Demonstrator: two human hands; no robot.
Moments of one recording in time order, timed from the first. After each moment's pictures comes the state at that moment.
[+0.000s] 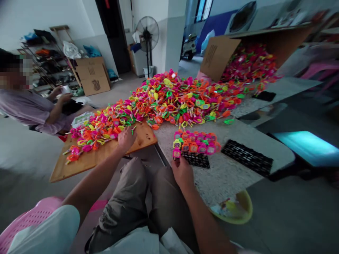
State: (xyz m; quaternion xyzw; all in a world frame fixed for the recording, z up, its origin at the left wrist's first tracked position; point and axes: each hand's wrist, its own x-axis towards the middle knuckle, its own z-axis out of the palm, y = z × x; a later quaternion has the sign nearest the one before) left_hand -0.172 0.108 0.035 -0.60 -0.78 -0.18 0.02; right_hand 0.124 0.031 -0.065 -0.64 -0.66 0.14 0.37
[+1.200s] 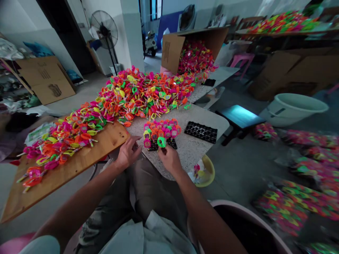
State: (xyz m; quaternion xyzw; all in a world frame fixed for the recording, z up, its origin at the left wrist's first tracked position) left_hand -0.043 0.041 0.030 -0.81 -0.43 -0.38 -0.11; right_hand 0.175 0.008 -0.006 -0.64 -0.60 0.24 0.41
